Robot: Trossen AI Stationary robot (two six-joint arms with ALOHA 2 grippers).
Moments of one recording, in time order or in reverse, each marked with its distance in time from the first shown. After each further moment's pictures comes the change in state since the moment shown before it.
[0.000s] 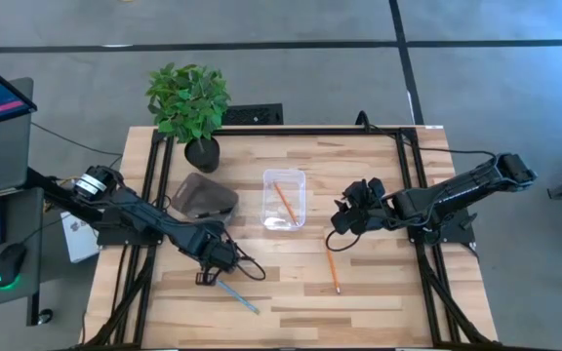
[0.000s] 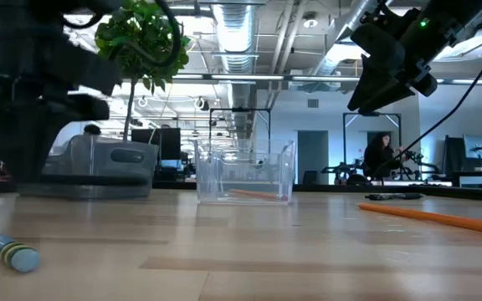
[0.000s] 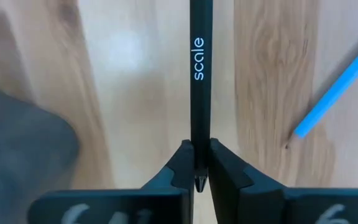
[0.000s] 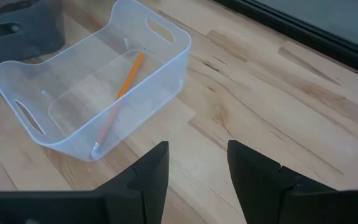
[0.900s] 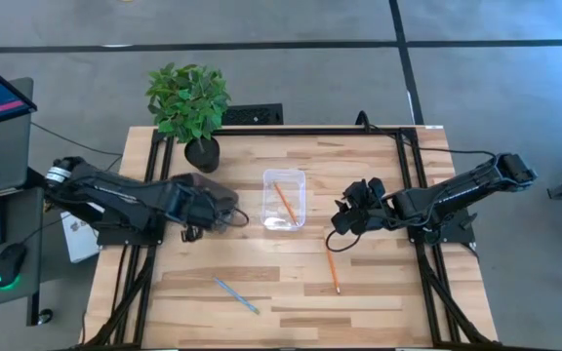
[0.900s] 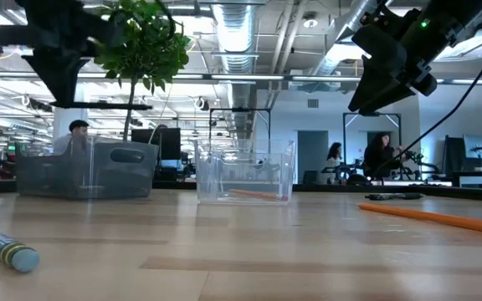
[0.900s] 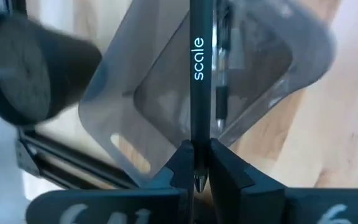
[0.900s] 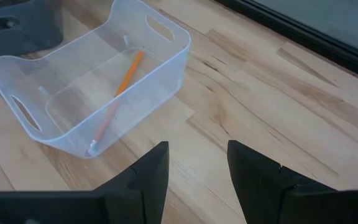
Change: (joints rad) left arm 0.229 -0.338 0.085 -0.537 -0.291 -0.071; right arm 0.000 0.000 0.000 -0.007 0.000 -0.016
